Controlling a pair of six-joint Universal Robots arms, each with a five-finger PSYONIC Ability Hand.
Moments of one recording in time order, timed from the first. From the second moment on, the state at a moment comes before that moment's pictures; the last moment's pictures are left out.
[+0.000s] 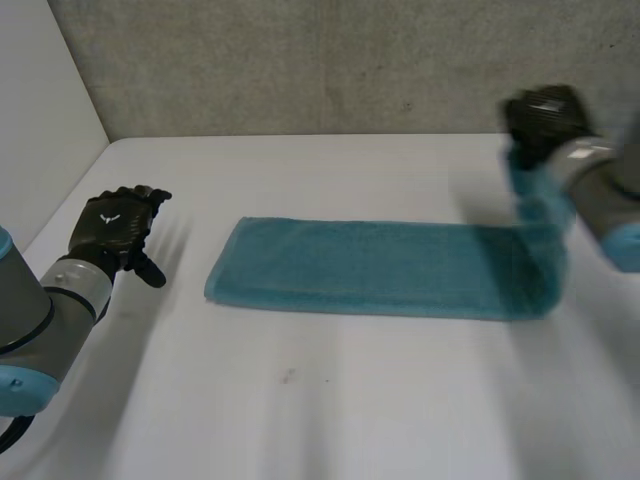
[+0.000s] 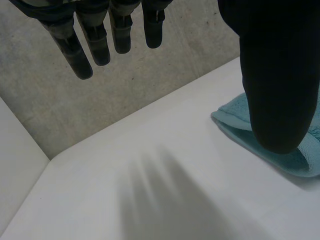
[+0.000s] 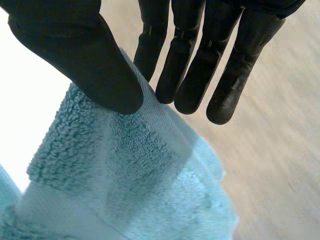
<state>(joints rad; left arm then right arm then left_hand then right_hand) 4.57 -1.91 -1.80 3.57 -1.41 3.36 1.79 -0.94 1.01 -0.06 1.41 2.71 0.19 0.21 0.22 0.21 0.05 0.96 1.18 1.18 1.19 0.99</state>
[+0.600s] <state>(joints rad) 4.57 -1.91 -1.81 3.57 -1.41 3.36 2.47 -0.43 0.55 -0.08 1.50 2.62 0.19 0.21 0.22 0.21 0.05 0.21 0.24 0.24 0.25 0.09</state>
